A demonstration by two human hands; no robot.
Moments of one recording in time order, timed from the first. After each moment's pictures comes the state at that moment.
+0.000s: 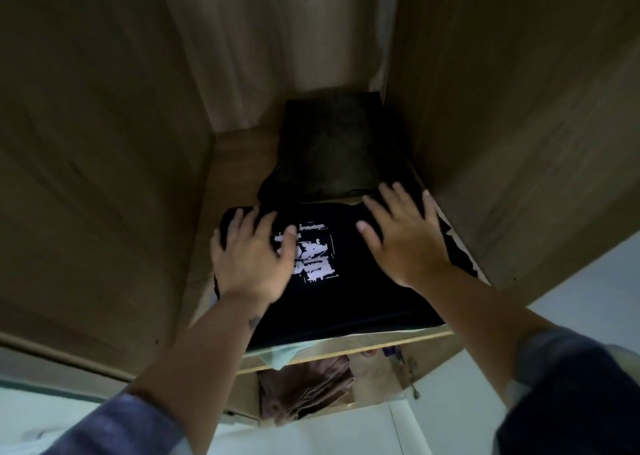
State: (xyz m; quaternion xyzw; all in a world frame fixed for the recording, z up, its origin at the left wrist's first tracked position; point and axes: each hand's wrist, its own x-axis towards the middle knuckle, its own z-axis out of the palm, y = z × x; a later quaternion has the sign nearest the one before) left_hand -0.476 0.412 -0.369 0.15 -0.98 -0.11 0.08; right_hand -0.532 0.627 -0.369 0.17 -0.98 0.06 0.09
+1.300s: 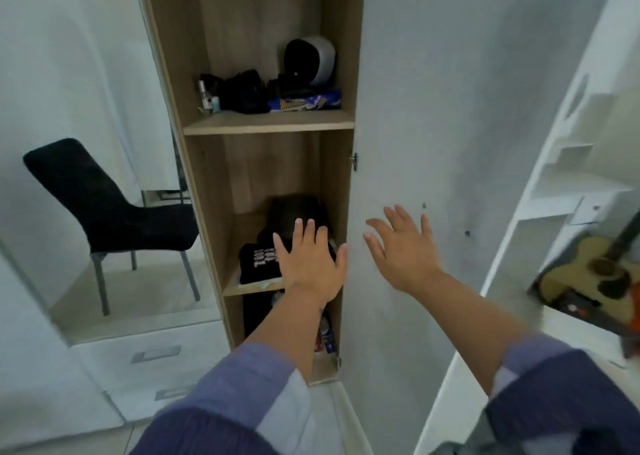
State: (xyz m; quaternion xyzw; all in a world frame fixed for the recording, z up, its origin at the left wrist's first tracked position) left_hand -0.050 0.662 -0.051 0.03 -0.99 -0.09 0.13; right_hand -0.062 0.815 -0.027 0.12 -0.98 0.05 0.13
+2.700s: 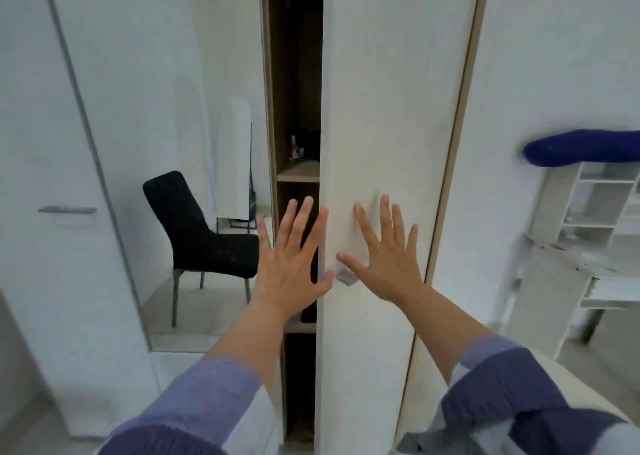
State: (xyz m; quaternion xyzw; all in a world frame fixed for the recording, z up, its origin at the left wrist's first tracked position) left_hand -0.022 0.513 0.001 0.00 -0.91 0.10 0.41; right_hand -0.101 0.684 0.007 0.26 -0.92 0.13 0.26
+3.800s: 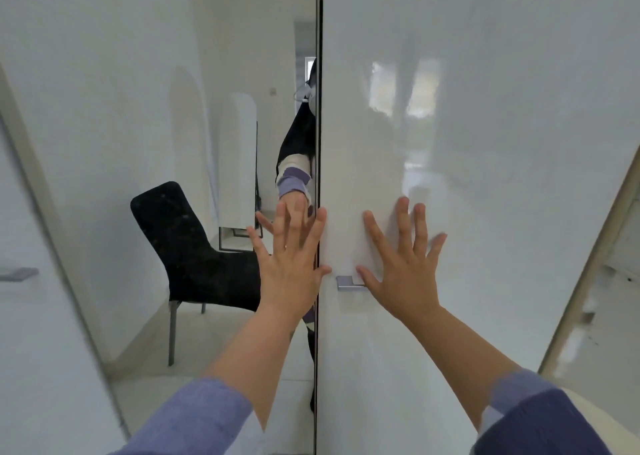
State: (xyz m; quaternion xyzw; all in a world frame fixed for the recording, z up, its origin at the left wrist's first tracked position) left_hand -0.255 0.318 0.003 0.10 -0.91 0.11 0.38; right_hand -0.311 0.493 -0.001 0.21 -0.89 0.08 0.40
